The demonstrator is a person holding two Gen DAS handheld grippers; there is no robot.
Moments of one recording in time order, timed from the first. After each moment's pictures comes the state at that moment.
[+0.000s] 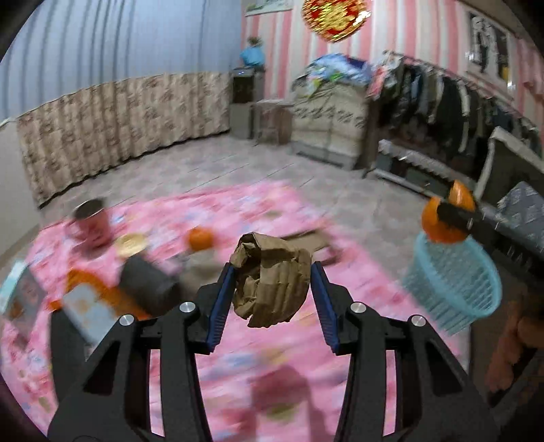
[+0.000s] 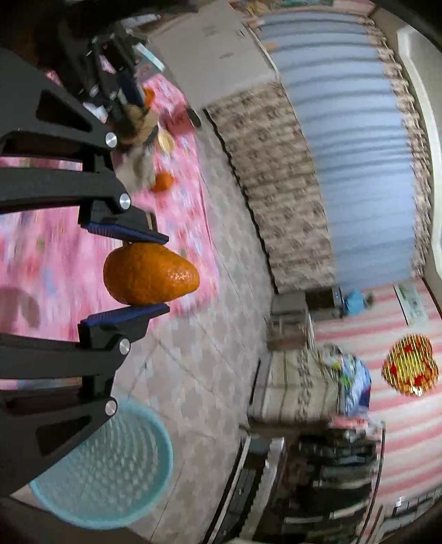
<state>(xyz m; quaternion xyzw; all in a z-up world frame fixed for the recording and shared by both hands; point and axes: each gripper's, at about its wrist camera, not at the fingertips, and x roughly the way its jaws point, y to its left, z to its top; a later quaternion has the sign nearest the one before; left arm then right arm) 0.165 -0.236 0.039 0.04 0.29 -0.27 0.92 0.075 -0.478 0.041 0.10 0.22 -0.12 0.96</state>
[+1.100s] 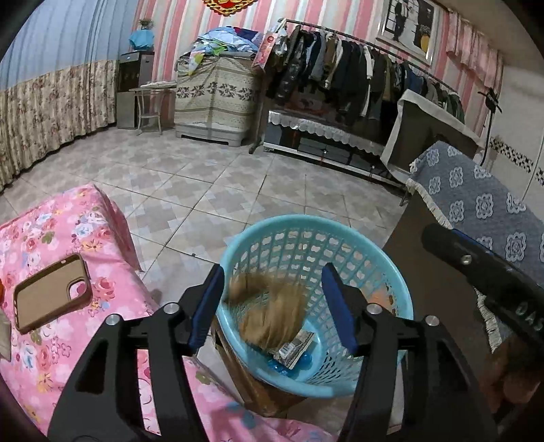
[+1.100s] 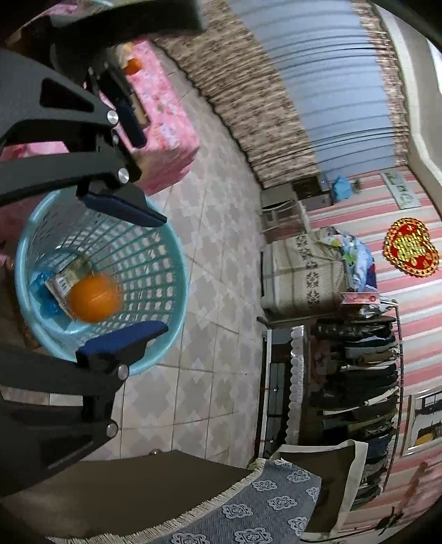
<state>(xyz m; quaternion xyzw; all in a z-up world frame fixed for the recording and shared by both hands) 0.122 -0.478 -0.003 0.06 0.32 -0.46 0.82 -0.026 -0.627 0.028 0.17 0.21 -0.30 0.92</state>
